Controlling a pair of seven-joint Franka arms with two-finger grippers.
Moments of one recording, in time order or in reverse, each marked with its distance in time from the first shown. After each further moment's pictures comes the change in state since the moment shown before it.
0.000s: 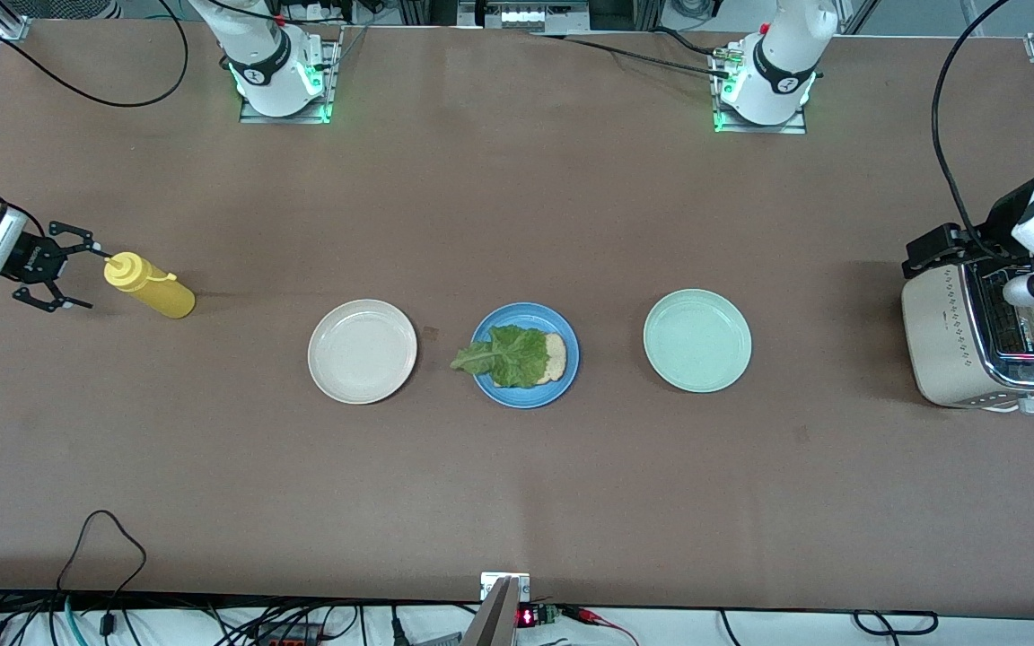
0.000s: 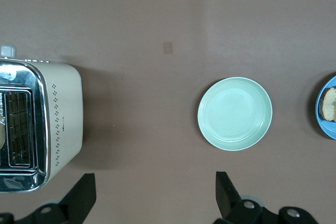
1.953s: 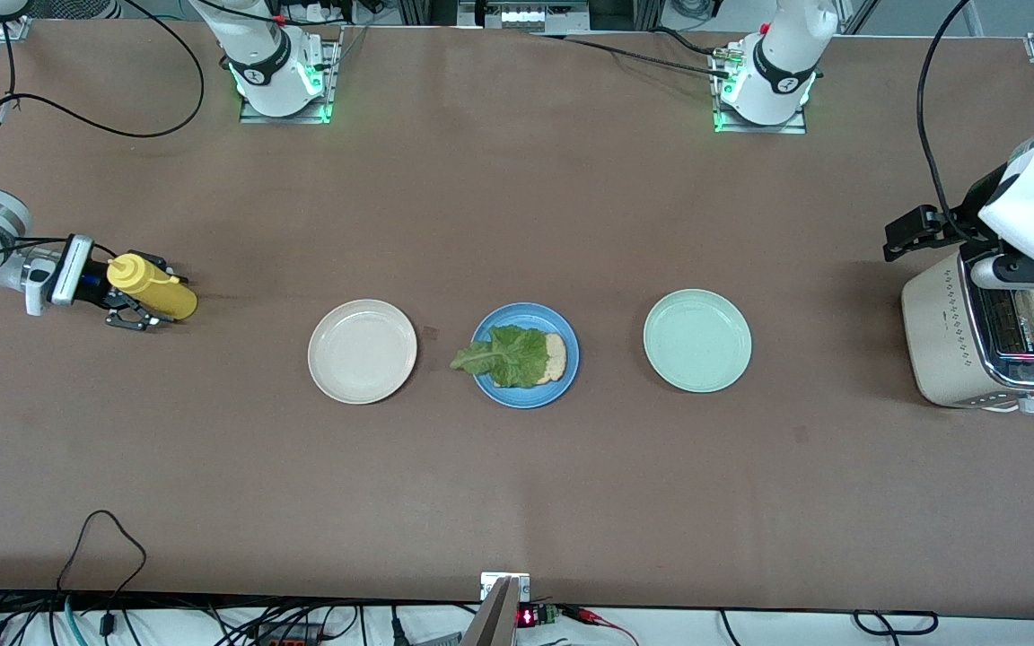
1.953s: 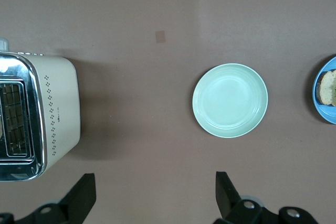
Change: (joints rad) left arm -0.012 -0.026 -0.042 -0.009 0.025 -0.043 -0.019; right arm -0.004 0.247 0.070 0.093 0.165 -0.191 -0.259
